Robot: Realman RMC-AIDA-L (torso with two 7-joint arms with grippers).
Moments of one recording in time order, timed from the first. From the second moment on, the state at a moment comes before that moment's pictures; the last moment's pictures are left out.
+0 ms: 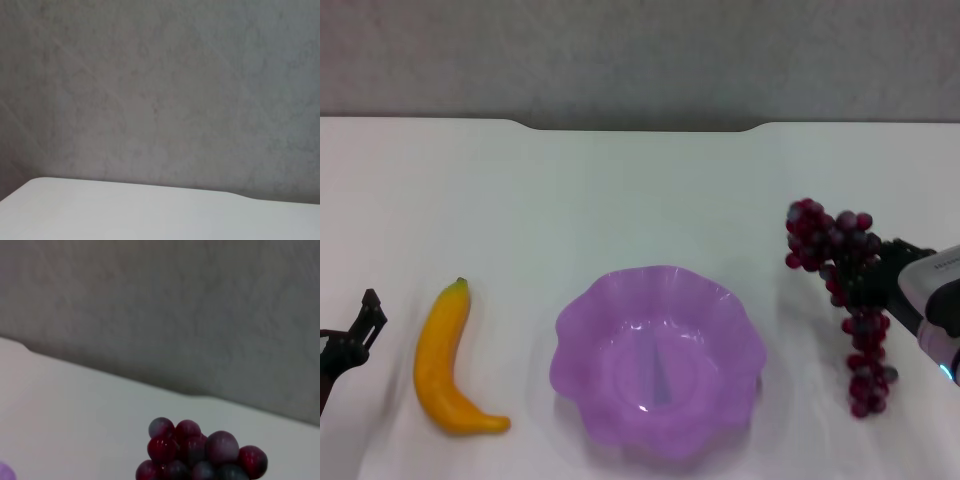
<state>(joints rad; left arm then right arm) -0.21 -2.05 -0.79 -0.35 2.13 1.03 -0.07 0.20 2.00 1.12 0.99 -2.30 -0.21 -0.55</state>
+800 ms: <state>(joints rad) -0.21 -2.05 -0.79 -0.35 2.13 1.03 -0.07 0.13 2.00 1.09 1.40 -2.35 -0.02 -0.55</state>
